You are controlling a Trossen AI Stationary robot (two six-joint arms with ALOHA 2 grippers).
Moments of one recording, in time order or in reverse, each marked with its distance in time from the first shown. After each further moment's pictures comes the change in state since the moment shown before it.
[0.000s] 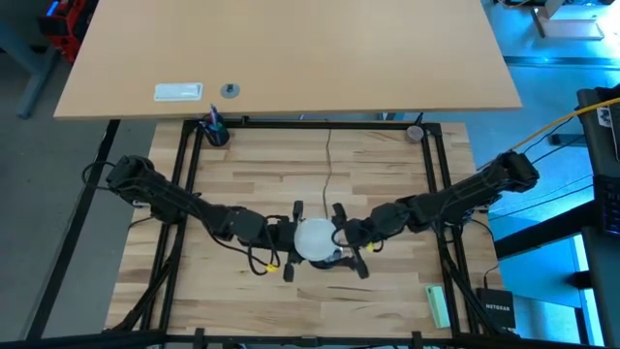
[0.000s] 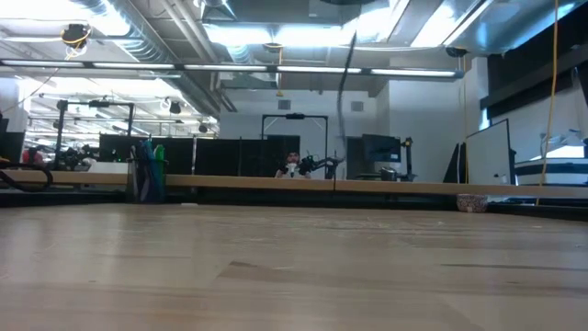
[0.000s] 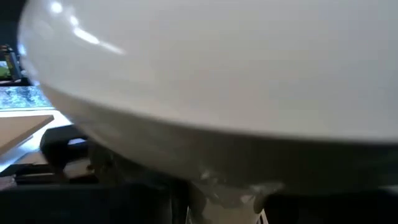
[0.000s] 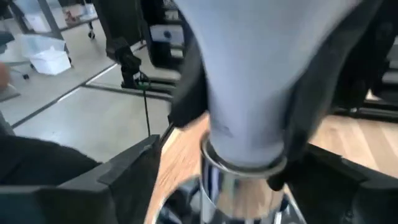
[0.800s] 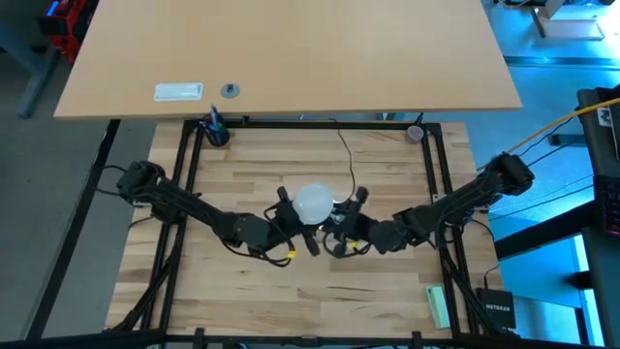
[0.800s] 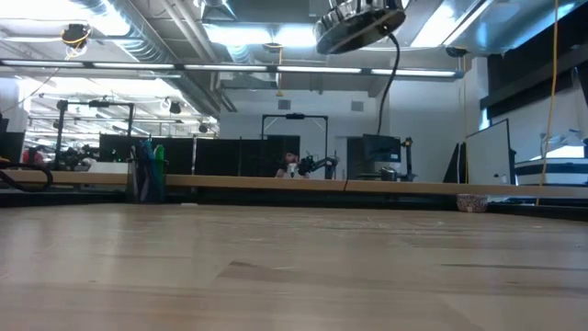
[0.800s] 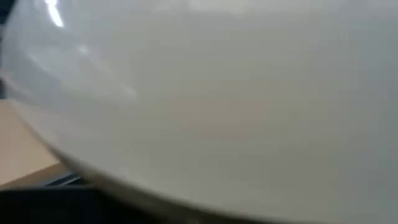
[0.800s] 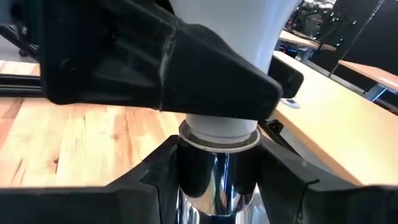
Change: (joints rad) left arm -0.025 0.114 0.031 0.148 -0.634 -0.055; right arm 0.064 0.058 -0.005 0.016 0.878 -0.106
